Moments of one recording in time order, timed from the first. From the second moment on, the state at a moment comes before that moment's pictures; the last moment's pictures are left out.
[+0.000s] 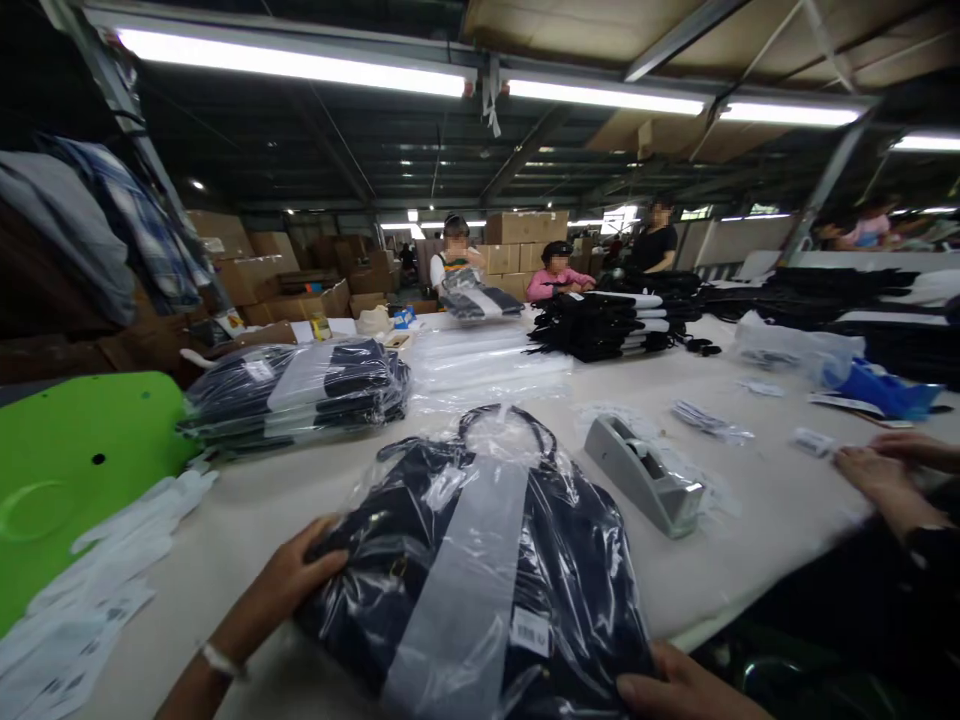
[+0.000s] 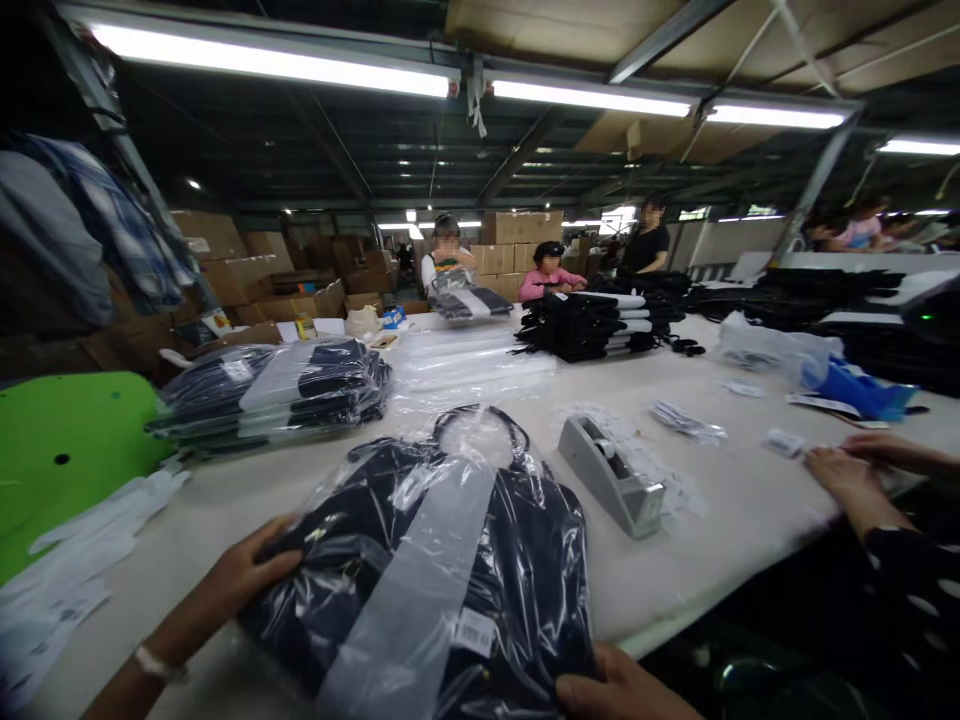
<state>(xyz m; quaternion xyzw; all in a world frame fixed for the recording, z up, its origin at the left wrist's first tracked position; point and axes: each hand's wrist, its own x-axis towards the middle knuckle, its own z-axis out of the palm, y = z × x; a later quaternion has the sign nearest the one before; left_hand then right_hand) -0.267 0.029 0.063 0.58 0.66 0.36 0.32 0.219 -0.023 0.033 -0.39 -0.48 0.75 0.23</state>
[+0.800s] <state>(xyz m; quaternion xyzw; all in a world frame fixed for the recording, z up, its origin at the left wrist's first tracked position) -0.132 -0.055 0.024 0.25 0.50 0.56 0.62 0.073 0.048 0.076 -0.32 -0.89 0.21 0.25</state>
